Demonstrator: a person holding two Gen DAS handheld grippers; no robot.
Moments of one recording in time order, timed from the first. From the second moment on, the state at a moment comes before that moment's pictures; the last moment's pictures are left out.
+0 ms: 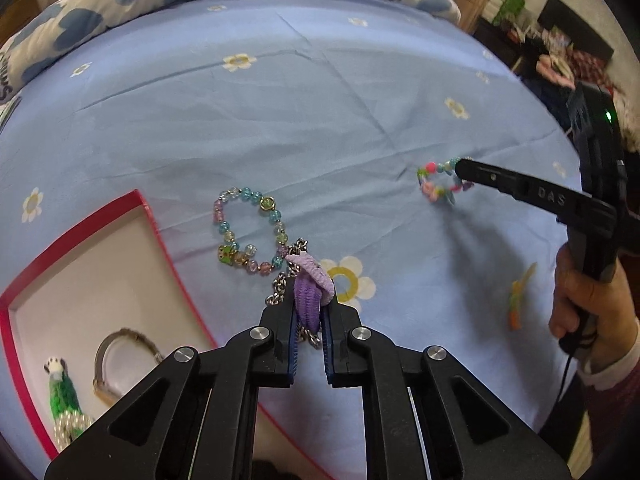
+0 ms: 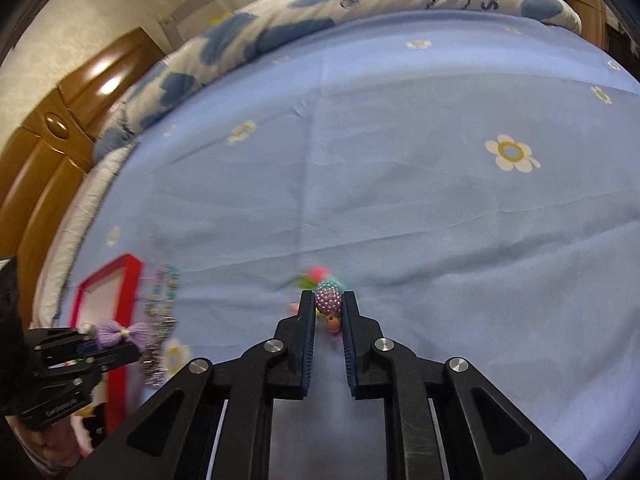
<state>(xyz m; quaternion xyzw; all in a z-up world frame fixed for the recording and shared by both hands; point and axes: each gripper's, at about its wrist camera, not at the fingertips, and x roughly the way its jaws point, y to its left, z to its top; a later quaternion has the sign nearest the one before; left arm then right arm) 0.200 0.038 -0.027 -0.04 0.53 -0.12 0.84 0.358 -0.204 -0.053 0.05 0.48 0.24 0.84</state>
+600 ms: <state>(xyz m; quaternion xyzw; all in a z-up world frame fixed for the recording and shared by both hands) 0.141 0.083 0.021 -0.12 0.48 -0.09 0.86 0.299 -0.180 0.010 0.10 0.44 0.32 0.83</state>
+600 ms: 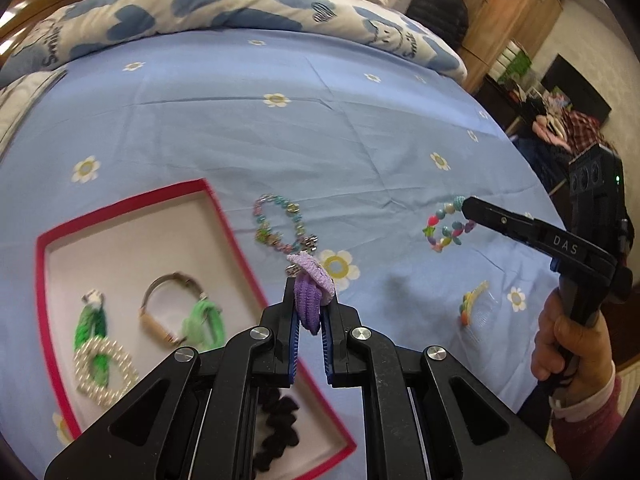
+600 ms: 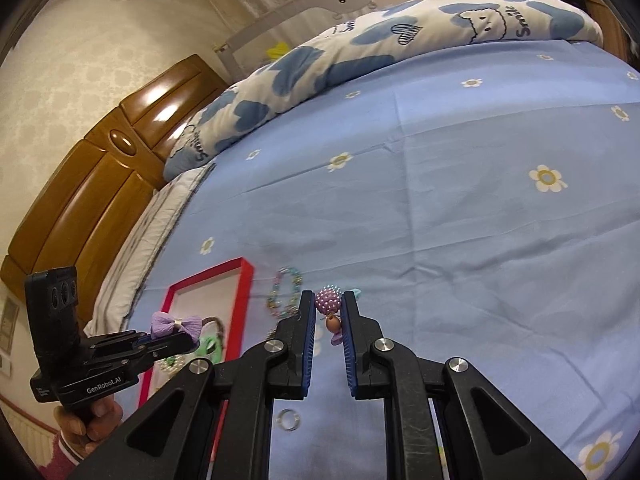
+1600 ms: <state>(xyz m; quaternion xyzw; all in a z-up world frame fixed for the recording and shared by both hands) 0.071 0.190 0.002 -0.21 0.47 0.03 0.86 0.233 -0.048 0.006 0.05 0.46 0.43 0.77</state>
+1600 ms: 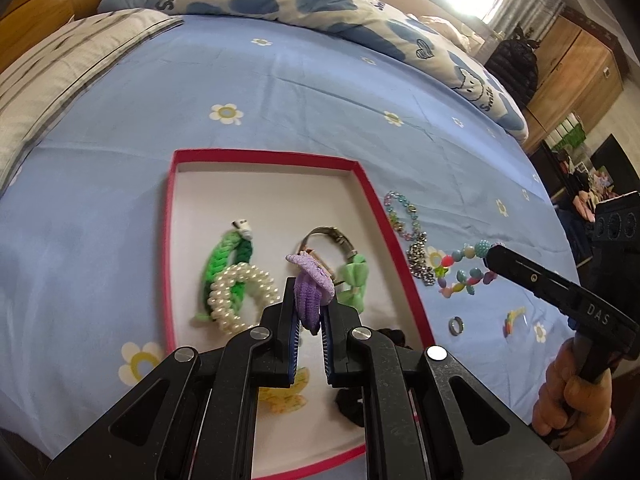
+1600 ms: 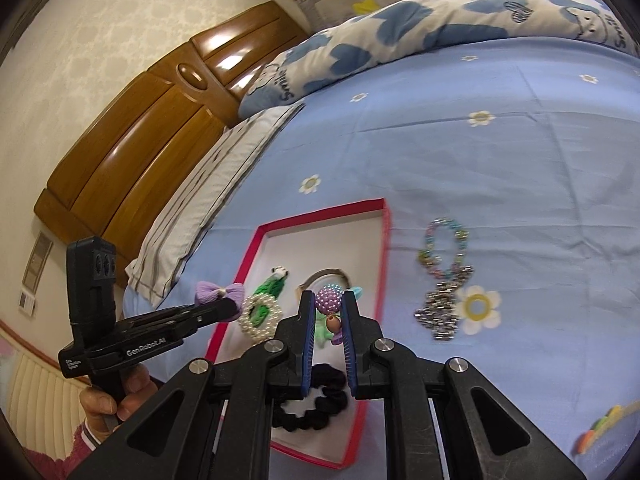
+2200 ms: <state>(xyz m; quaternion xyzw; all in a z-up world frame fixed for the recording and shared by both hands) 0.067 0.221 -0.035 -0.23 0.49 0.06 0.84 0.215 0.016 -0.024 0.02 0.49 0.47 0.73</state>
